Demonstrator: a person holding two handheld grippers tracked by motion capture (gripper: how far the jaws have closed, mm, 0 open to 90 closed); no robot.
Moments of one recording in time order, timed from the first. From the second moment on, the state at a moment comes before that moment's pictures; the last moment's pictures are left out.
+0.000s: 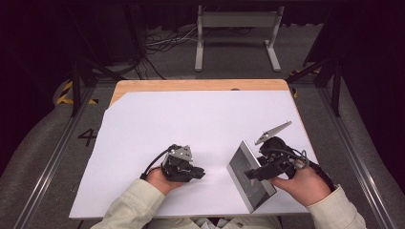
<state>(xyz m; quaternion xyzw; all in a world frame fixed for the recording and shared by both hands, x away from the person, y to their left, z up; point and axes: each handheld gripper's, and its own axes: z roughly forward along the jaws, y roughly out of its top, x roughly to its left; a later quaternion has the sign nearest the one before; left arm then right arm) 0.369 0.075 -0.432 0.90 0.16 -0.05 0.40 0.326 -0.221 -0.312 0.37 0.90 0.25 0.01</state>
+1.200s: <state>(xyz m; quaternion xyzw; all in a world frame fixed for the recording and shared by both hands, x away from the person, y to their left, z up) 0.369 0.074 -0.432 0.90 0.16 -0.05 0.40 0.324 -0.215 -0.312 0.37 0.90 0.23 0.03</state>
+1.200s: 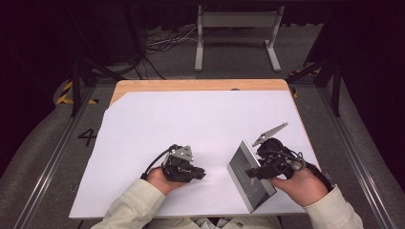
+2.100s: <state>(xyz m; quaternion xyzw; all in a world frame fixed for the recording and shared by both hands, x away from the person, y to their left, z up) 0.369 0.074 -0.432 0.90 0.16 -0.05 0.40 0.323 -0.212 -0.308 0.36 0.90 0.22 0.04</state>
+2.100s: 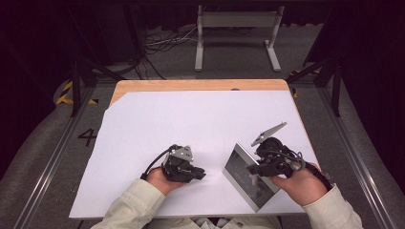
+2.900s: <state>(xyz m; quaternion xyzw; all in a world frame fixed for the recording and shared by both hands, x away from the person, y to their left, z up) 0.368 0.094 -0.429 0.89 0.18 -0.04 0.41 0.334 -0.195 -0.286 0.32 0.92 0.23 0.04</state>
